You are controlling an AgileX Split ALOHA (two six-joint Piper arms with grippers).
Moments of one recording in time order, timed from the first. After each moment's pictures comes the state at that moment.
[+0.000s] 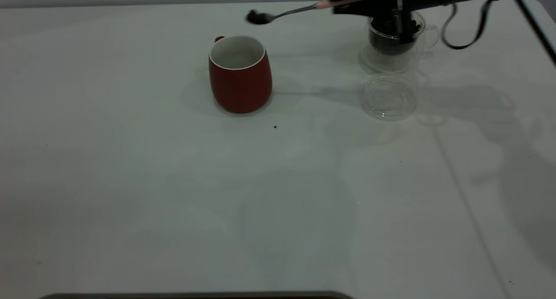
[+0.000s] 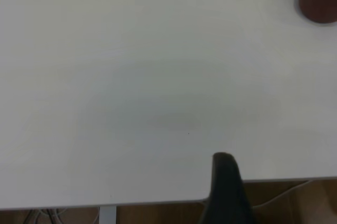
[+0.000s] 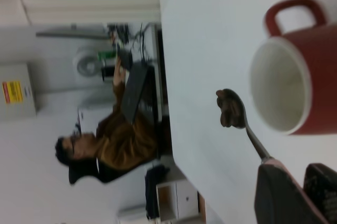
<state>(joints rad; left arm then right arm) -0.06 -0.02 -0.49 0.02 1.13 -0.02 0.09 2.49 -1.52 1.60 1.15 -0.89</state>
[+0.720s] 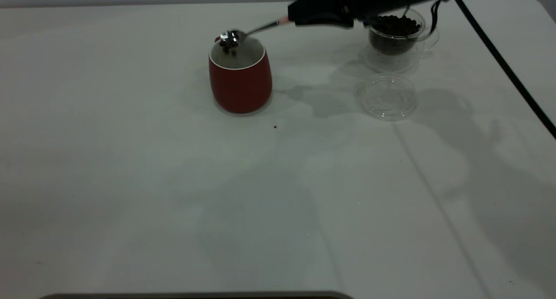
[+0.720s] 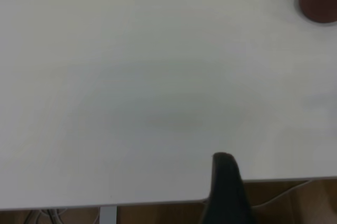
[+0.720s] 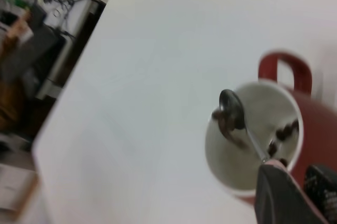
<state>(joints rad) -0.06 -0.02 -0.49 0.02 1.13 -0.02 0.22 2.44 -1.52 1.66 0.87 -1.49</state>
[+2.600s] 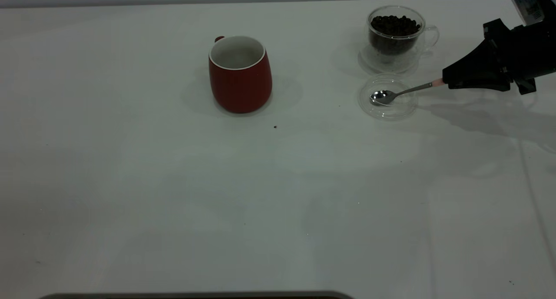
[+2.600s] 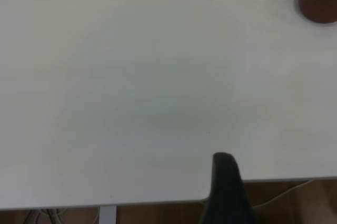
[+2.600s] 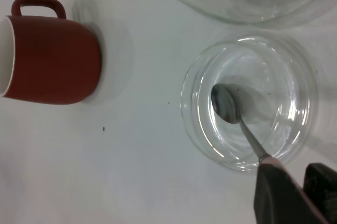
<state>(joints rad) -0.06 -0.02 -0.49 0.02 1.13 -0.02 -0.24 2.47 -1.26 1.40 0.86 -1.41</state>
